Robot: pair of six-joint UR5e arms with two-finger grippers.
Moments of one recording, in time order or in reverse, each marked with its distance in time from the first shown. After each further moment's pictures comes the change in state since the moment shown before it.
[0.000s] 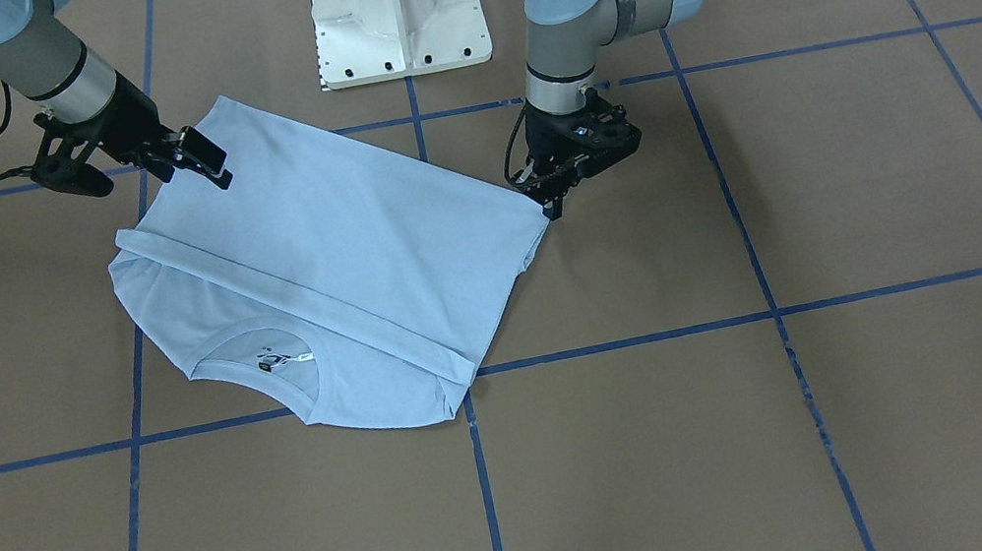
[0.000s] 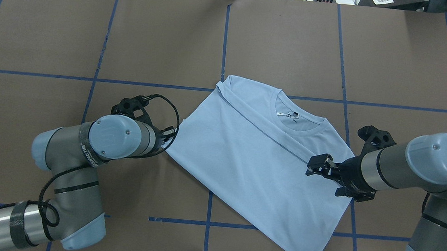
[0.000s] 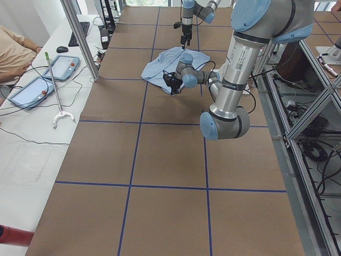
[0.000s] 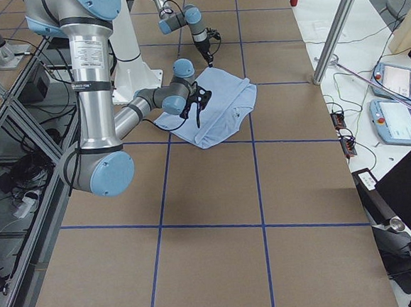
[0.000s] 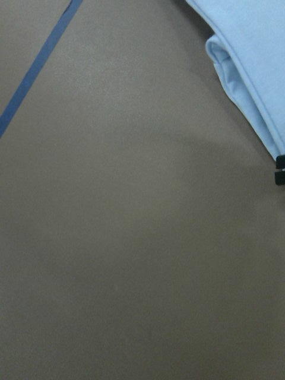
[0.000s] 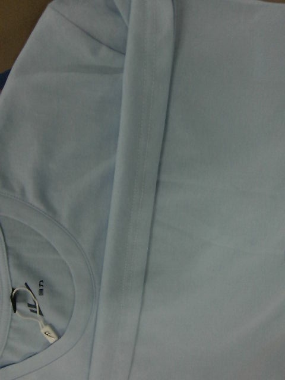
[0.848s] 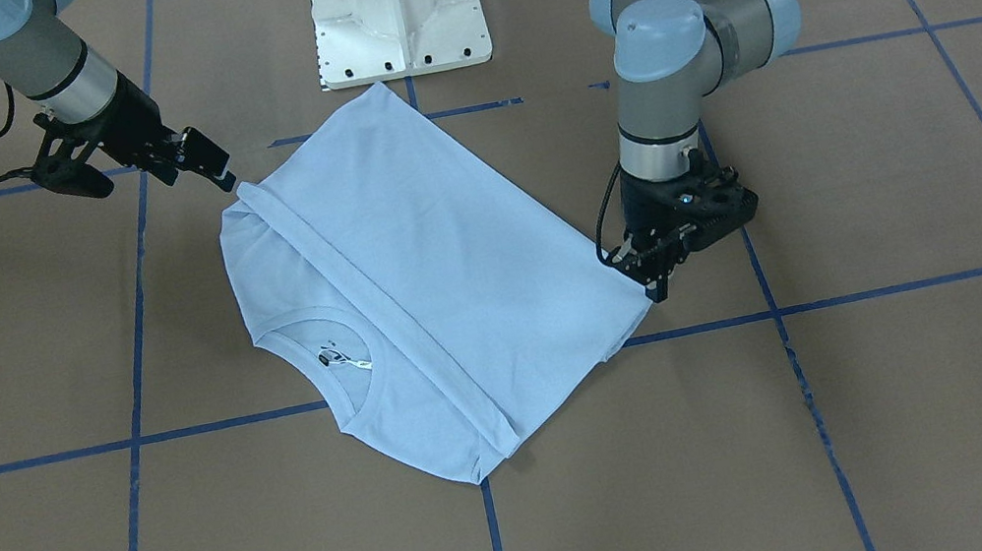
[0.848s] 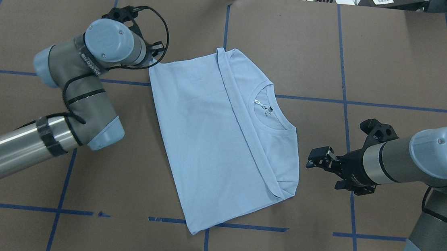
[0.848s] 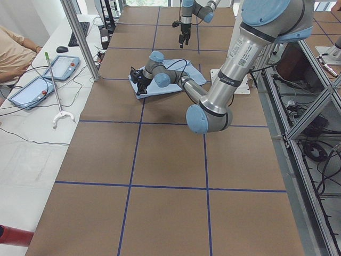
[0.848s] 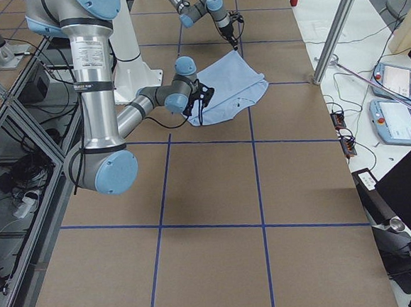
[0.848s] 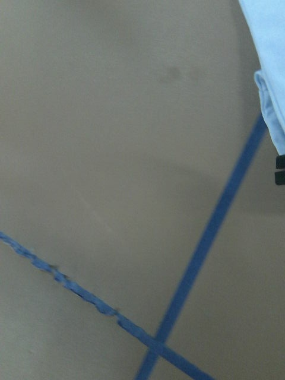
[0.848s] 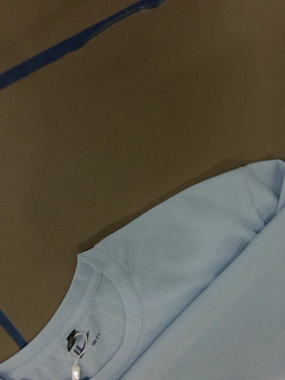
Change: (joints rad) left arm -0.304 -0.218 0.350 -0.153 -0.001 0.227; right arm 0.029 0.010 0.004 0.000 -0.004 0.002
